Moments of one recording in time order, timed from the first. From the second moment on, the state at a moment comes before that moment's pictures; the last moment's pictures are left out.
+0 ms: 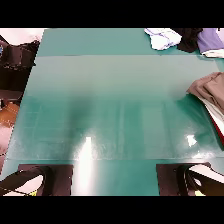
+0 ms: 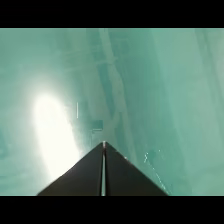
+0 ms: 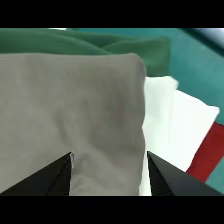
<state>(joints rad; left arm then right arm) -0.11 -1.17 1.81 1.40 -1.59 -1.49 -1.22 -1.18 1.26 -1.22 1.21 1.40</state>
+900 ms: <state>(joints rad) -0.11 -1.17 1.81 1.40 -1.45 -1.49 -0.65 -1.03 1.48 -0.94 1.24 1.43</state>
